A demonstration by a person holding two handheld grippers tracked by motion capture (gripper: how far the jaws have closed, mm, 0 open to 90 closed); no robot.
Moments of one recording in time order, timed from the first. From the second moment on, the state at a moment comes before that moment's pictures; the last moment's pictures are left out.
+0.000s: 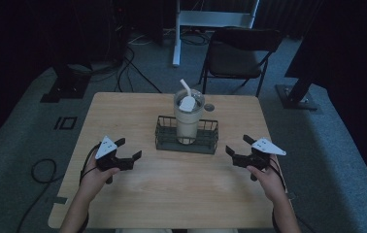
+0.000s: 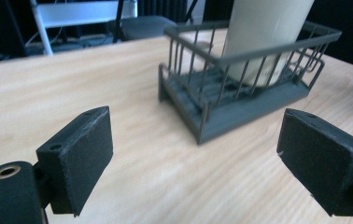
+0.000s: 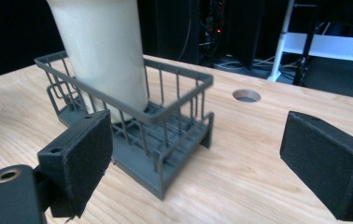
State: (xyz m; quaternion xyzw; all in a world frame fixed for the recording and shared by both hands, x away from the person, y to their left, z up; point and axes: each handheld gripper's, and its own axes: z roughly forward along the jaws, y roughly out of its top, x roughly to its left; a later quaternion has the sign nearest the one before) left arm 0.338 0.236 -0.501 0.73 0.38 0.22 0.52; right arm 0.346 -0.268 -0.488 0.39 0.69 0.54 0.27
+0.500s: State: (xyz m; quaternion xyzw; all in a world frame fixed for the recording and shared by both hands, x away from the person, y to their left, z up) left arm 0.316 0.275 -0.510 0.72 0.45 0.23 0.48; right arm 0.330 -0.292 -0.508 0.43 0.69 0.51 0.29
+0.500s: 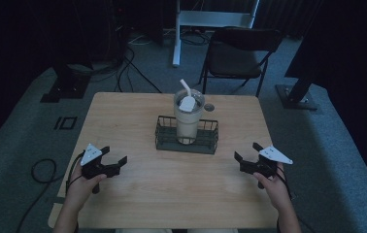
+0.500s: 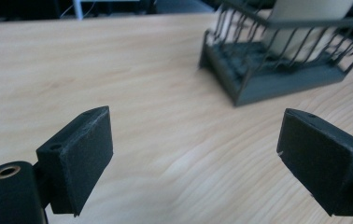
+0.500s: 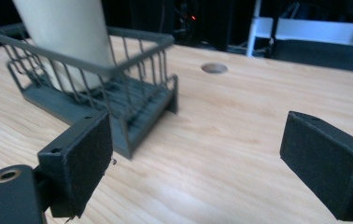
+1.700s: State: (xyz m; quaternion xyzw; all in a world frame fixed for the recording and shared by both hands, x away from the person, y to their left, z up) left arm 0.266 0.332 -0.545 0.70 0.60 0.25 0.29; right arm 0.287 -0.327 -0.546 0.54 0.70 0.39 0.28
